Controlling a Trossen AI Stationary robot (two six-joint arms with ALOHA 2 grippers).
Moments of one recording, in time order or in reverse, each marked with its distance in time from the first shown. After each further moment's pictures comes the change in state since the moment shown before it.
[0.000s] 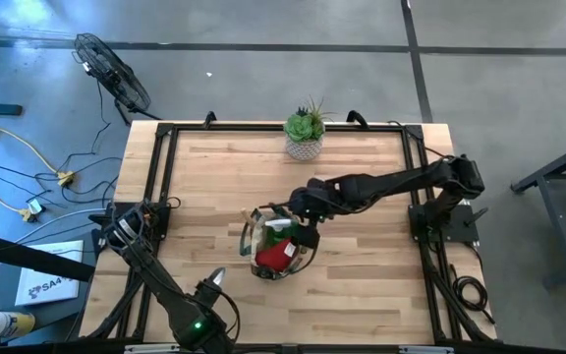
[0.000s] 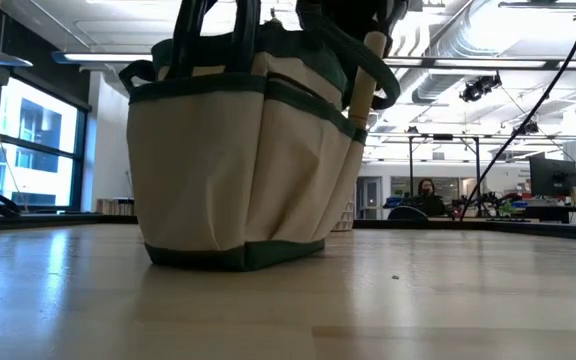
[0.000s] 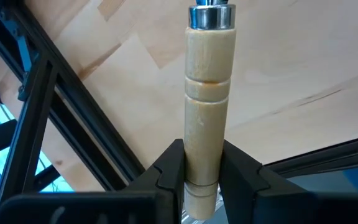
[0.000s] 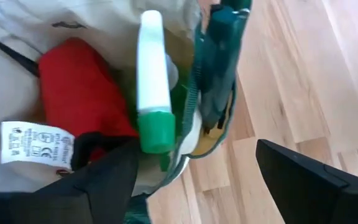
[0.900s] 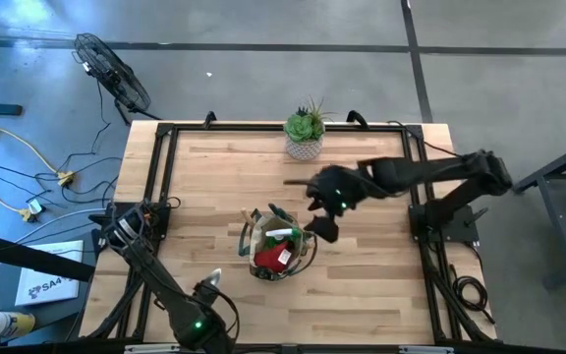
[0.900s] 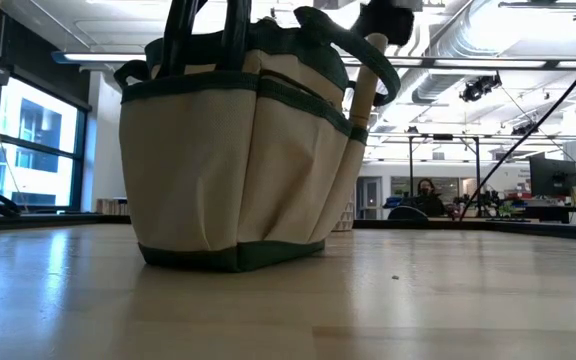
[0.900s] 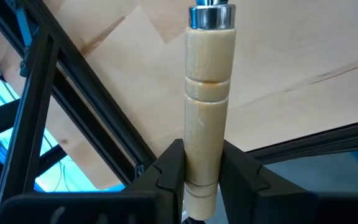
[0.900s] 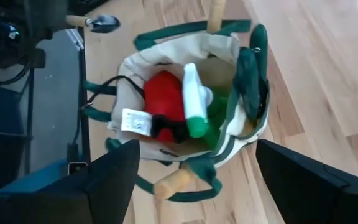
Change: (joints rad) left arm 0.004 0.000 0.000 -0.002 0.090 -0.002; right arm -0.002 -0.223 0.000 -0.020 -0.218 0.138
